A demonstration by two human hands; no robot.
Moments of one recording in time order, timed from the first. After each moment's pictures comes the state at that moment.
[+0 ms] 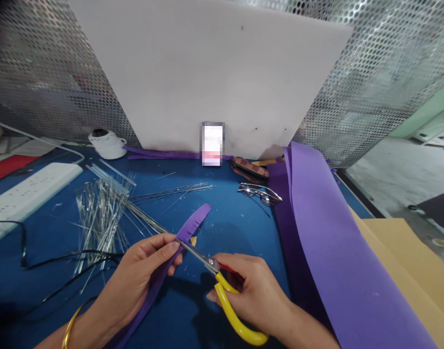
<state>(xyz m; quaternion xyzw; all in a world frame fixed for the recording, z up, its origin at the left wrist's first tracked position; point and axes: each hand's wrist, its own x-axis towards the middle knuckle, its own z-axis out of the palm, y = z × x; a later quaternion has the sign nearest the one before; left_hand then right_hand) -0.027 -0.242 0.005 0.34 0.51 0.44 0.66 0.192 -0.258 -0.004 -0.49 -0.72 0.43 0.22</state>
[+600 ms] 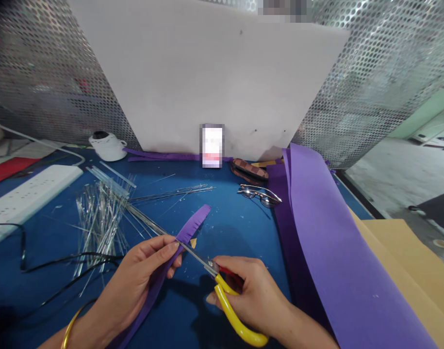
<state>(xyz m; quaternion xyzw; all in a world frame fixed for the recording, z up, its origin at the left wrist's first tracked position) -0.028 -0.241 0.002 0.33 0.50 0.44 0.66 0.191 -0.257 -0.008 -0.49 -0.70 0.47 0.22</state>
